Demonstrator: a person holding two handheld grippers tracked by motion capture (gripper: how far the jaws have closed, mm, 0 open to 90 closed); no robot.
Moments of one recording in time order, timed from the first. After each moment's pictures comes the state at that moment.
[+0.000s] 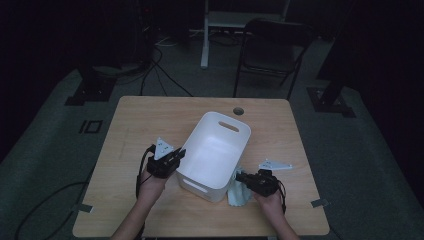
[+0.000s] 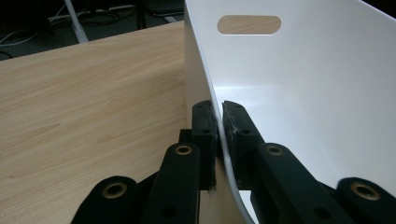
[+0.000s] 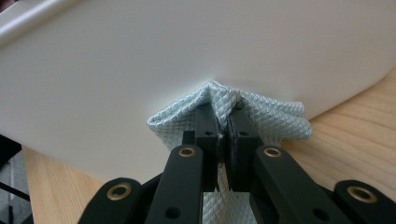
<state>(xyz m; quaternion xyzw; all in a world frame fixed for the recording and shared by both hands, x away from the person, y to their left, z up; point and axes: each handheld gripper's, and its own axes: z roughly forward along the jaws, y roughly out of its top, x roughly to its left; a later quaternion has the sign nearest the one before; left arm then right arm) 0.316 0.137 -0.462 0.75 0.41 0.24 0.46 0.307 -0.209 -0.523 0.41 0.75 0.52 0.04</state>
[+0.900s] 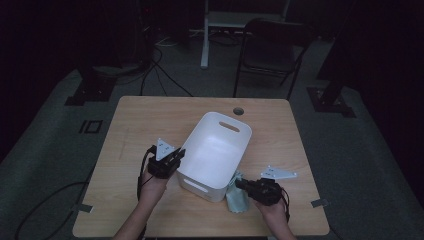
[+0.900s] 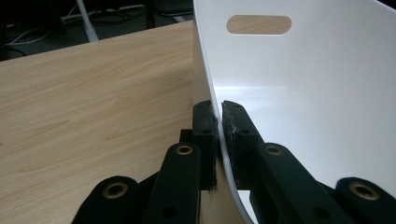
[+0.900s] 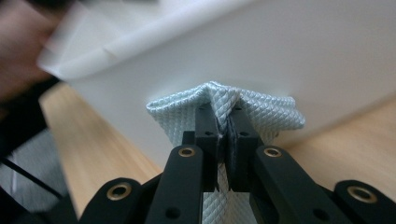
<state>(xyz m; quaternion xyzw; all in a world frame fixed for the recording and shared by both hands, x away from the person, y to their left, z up) 0.314 0.134 -0.462 0.75 0.42 0.25 0.45 0.268 -0.206 -0.495 0.37 0.75 0.54 0.06</state>
